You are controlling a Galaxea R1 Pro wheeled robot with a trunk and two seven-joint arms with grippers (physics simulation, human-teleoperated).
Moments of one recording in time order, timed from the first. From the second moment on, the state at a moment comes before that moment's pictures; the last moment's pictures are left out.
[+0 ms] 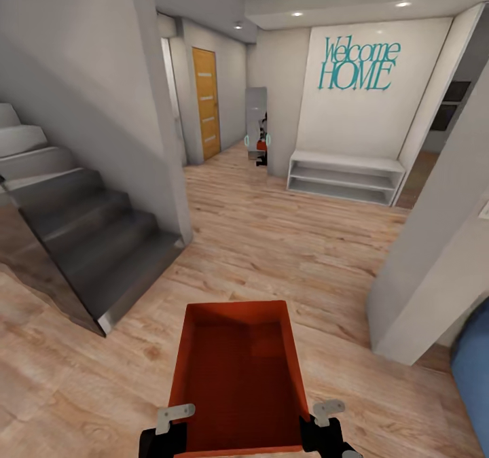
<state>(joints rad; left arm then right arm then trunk) -0.07 -0.17 -0.02 -0.97 -0.06 0.14 0.30 -0.27 0.08 -0.06 -0.58 0.17 -0.02 0.09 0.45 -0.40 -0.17</state>
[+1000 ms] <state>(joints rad) -0.07 -0.17 -0.01 -0.97 -0.06 0.14 0.29 -0.27 0.08 -0.07 -0.58 0.17 -0.02 0.09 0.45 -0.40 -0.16</state>
